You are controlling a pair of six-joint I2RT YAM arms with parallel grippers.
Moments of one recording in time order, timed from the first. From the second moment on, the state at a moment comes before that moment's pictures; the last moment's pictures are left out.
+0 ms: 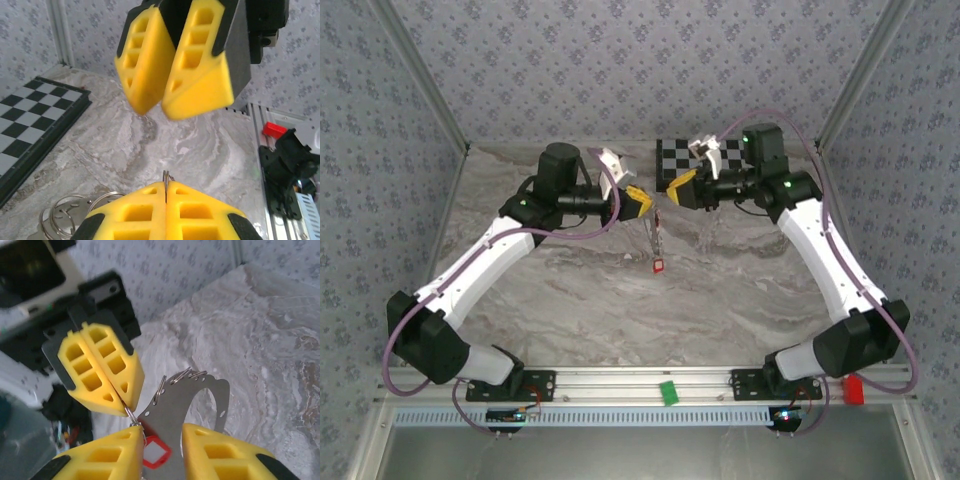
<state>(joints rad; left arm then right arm) -0.57 1.40 1.31 -0.28 0.79 0.12 0.31 1.40 1.46 -0.62 -0.95 -0.08</state>
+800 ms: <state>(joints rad) -0.57 1.35 1.27 0.08 0.70 -0.07 0.30 1.37 1.31 0.02 -1.06 0.44</state>
